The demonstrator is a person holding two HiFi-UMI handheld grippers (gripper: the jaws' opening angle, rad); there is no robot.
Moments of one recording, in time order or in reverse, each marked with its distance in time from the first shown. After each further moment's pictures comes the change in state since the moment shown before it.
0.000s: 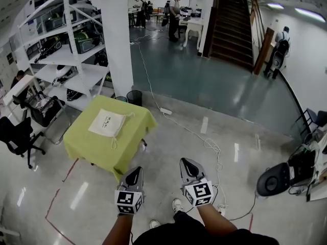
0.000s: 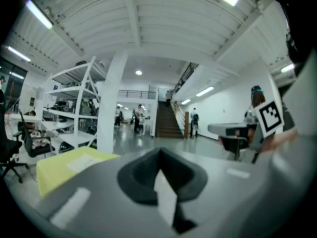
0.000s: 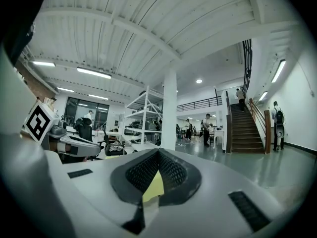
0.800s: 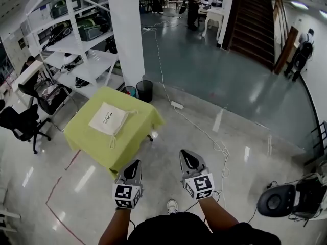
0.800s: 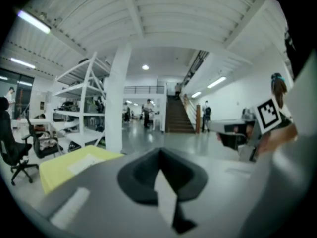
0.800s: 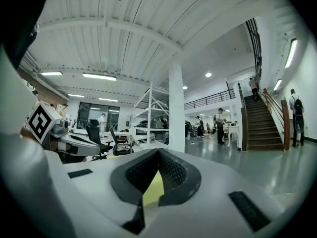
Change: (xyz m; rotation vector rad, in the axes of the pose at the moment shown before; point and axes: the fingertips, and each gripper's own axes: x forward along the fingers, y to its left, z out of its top) left arm 0.118 0.024 0.002 0.013 0.070 0.123; right arm 0.115 -0.088 -0.018 0.017 0.012 0.164
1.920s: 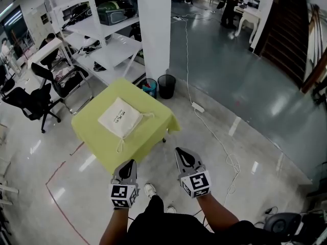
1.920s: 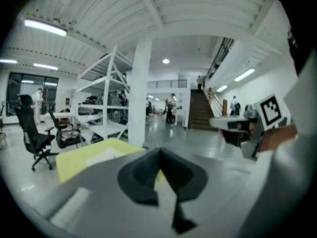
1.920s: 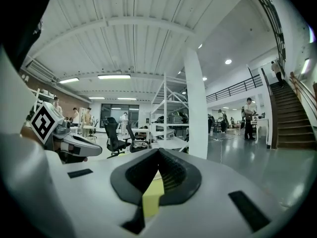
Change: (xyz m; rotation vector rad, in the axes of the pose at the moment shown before) left arm 0.079 0.111 -0.022 -0.096 0.081 0.270; right arm 0.175 -0.012 -0.024 -0.001 0.048 0.283
